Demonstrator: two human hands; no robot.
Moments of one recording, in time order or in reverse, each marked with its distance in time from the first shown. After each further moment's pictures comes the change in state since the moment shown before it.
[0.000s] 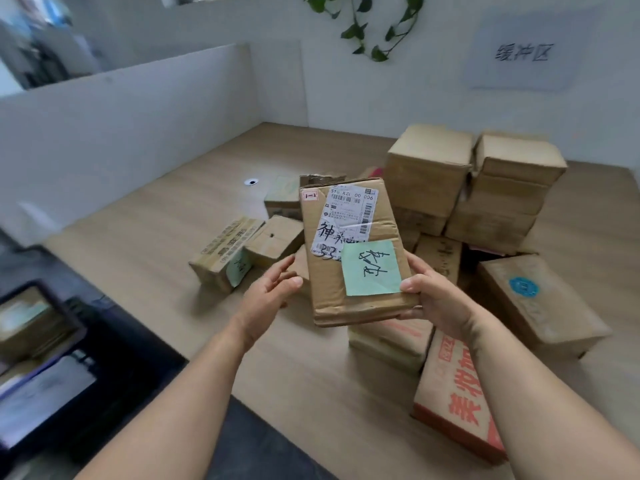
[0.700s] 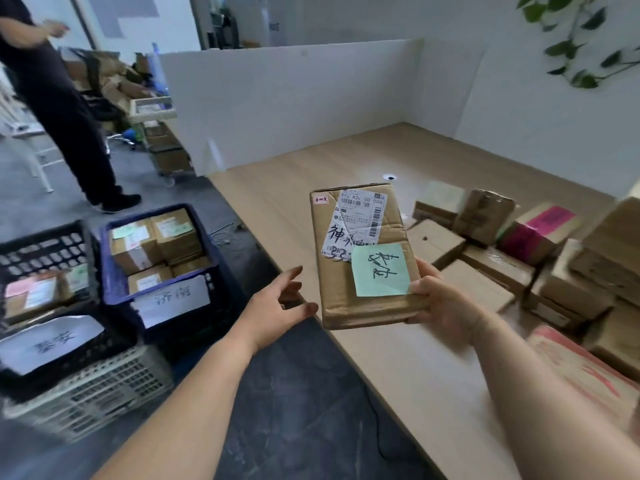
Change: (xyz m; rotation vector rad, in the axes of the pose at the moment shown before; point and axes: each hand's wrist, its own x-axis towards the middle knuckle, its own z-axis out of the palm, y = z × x) left_hand -0.112 -0.096 -0.218 0.222 0.369 -0.045; right_hand 0.105 0.006 0.237 -0.127 -0.295 0.083
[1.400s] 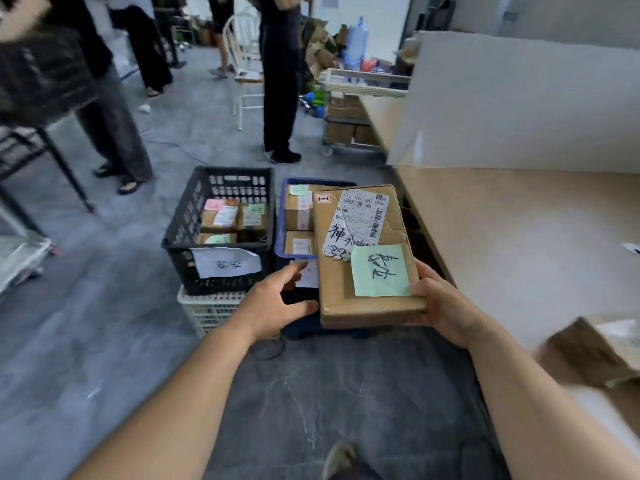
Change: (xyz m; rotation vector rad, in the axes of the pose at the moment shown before) left_hand -0.081 -0.170 -0.243 0.068 0.407 -0.266; right_hand 0.187 0.006 0.310 -0.206 -0.523 0.122
